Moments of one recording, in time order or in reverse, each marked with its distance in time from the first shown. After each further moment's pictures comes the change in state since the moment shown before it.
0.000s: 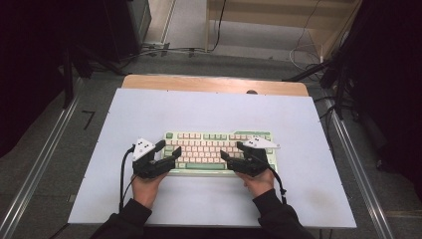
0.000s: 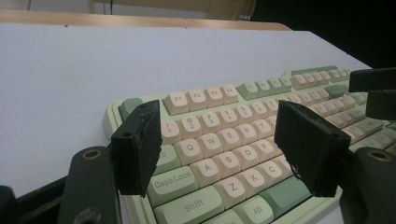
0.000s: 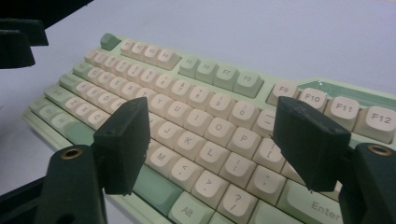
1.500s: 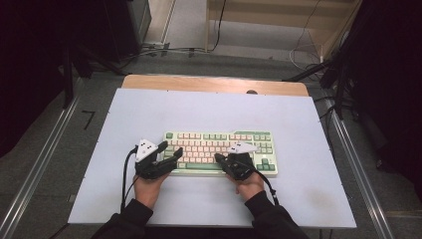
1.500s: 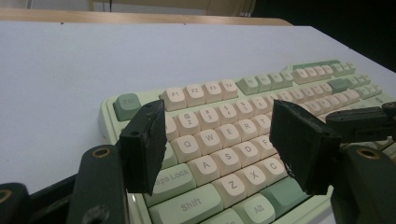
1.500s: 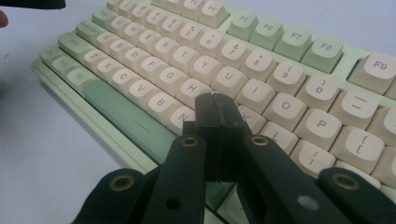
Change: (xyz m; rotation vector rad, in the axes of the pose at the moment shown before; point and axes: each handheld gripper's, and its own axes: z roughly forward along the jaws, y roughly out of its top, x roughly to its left) left arm -0.002 -0.005 0.005 0.008 0.004 0.019; right arm 0.026 -0.010 0.025 0.119 0.052 -0.099
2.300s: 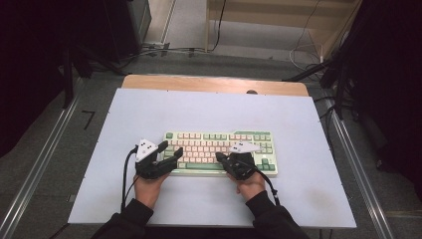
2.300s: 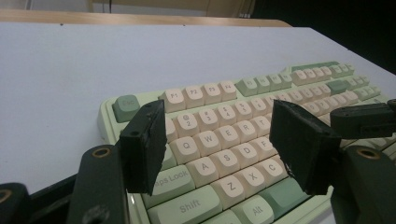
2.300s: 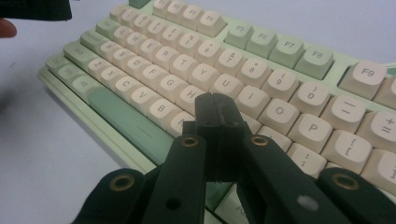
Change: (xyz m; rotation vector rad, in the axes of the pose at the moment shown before) left arm 0.000 0.000 0.000 -0.006 -0.002 -0.005; right arm -0.001 0.001 -0.005 -0.019 0.003 0.006
